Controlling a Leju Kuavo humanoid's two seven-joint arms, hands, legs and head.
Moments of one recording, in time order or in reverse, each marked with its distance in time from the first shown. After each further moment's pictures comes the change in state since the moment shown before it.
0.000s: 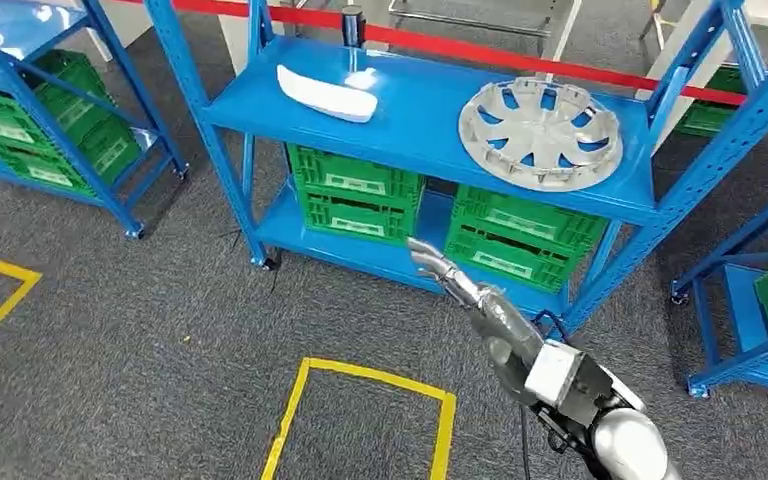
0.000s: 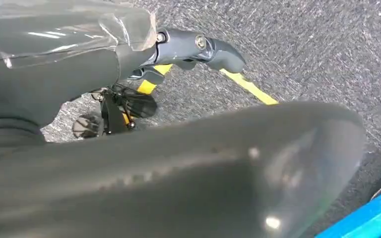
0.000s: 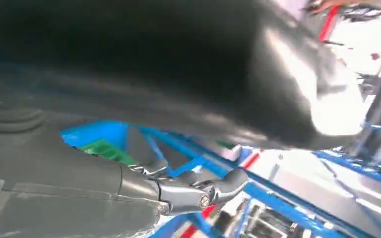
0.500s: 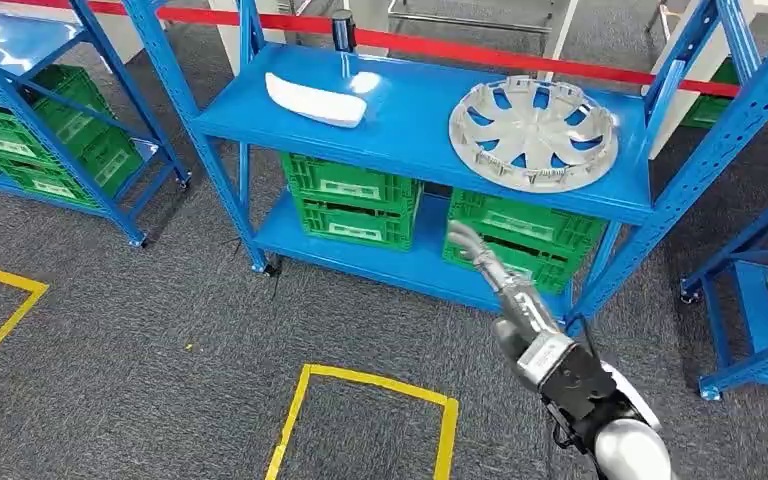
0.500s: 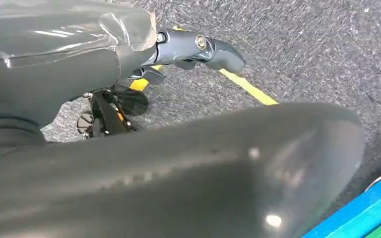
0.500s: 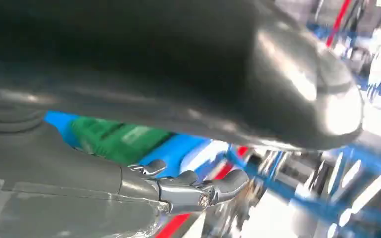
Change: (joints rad) left arm 0.001 0.002 0.002 0.000 -0.006 -0.014 -0.008; right arm 0.055 0.021 -0.074 -0.023 0.166 -0.169 0.036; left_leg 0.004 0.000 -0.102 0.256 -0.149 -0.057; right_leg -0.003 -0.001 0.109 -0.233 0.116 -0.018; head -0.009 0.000
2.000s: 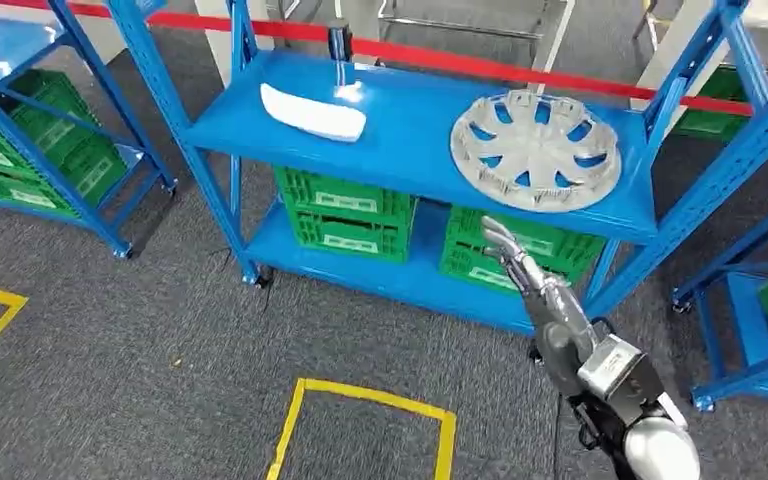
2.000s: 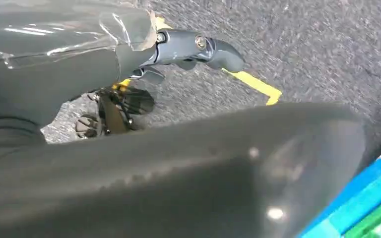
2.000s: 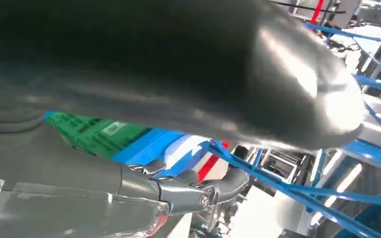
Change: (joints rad) left arm -0.008 0.047 -0.002 0.088 -0.088 -0.024 -0.074; right arm 0.028 0.025 -0.141 0.017 -0.070 0.151 -0.117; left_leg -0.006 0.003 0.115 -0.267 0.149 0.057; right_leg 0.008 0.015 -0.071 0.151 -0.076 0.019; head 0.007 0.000
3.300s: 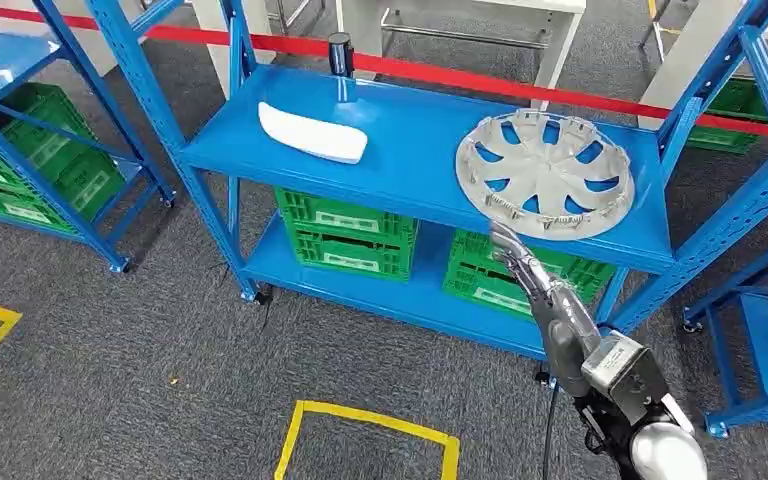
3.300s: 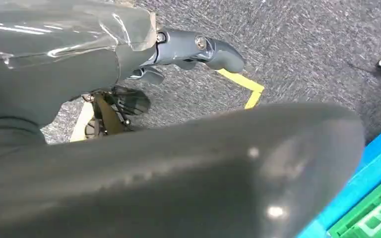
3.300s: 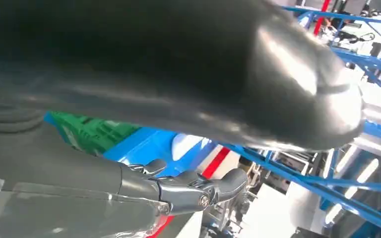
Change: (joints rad) left arm 0.000 0.001 0.015 -0.021 -0.022 -0.023 -0.002; right arm 0.023 -0.002 -0.018 -0.002 -0.012 -0.001 0.027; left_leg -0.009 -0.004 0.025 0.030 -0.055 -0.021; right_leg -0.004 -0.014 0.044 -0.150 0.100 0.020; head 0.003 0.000
